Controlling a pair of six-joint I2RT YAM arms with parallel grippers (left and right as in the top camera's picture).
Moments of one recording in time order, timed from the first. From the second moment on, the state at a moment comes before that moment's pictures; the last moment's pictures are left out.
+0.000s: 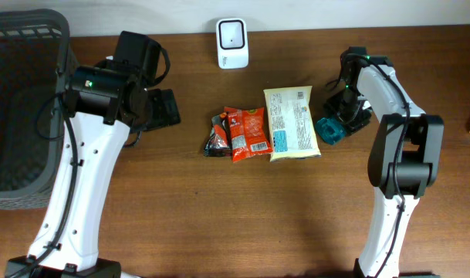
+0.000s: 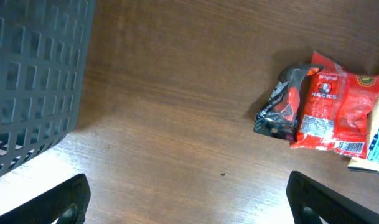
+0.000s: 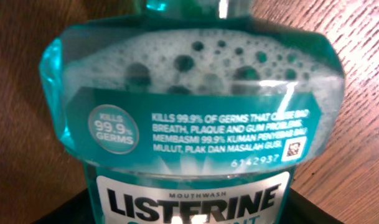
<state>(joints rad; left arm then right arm) -0.25 1.64 1.89 -1.50 -0.21 -0.49 -0.04 2.31 1.83 -1.13 0.04 0.97</state>
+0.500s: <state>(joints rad) -0.25 1.64 1.89 -1.50 -0.21 -0.49 -0.02 2.34 2.10 -1.16 0.04 0.44</state>
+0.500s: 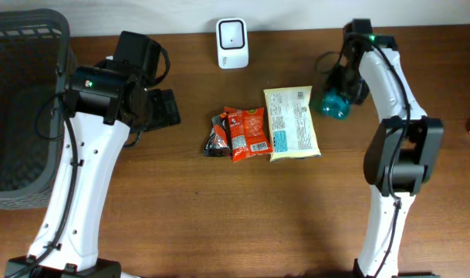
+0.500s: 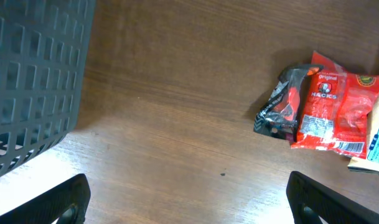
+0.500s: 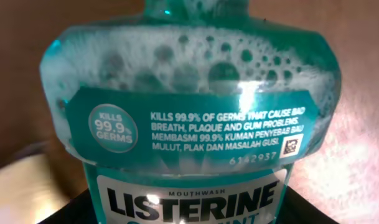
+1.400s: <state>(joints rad) -0.25 1.64 1.89 -1.50 -0.21 -0.49 0.41 2.53 2.27 -0.35 0.12 0.31</state>
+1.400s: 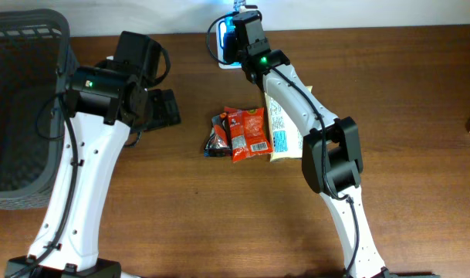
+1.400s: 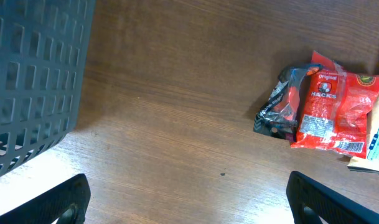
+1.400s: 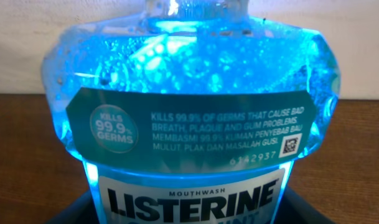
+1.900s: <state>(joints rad) -0.25 1.64 1.89 -1.50 -0.21 -0.49 -0.29 2.48 2.68 -1.29 0.13 0.58</state>
